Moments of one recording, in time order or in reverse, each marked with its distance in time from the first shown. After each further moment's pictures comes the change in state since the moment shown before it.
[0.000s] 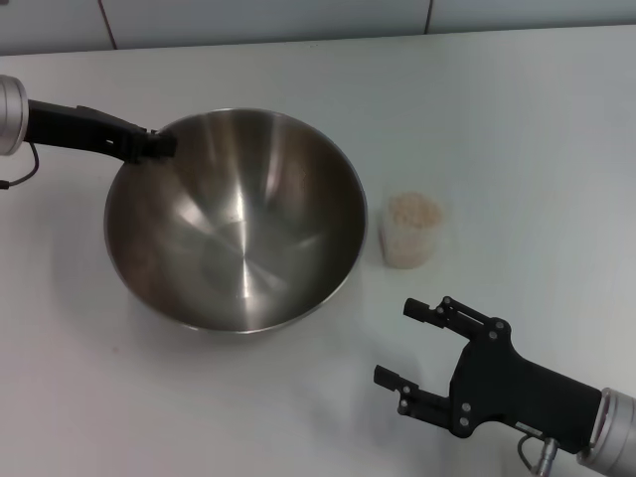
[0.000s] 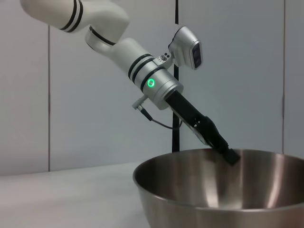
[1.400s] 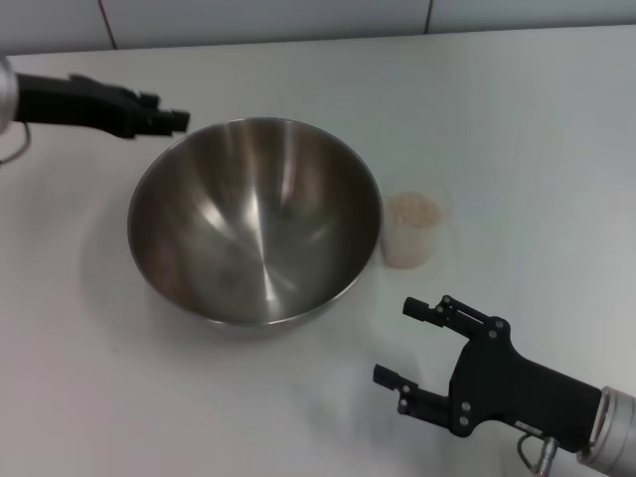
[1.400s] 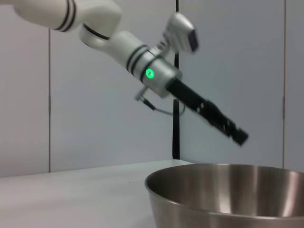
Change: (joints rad) left arm 0.058 -0.044 -0.001 0.175 -0.052 0.029 0.050; right arm 0.003 -0.002 0.000 0.004 0.000 -0.001 0.000
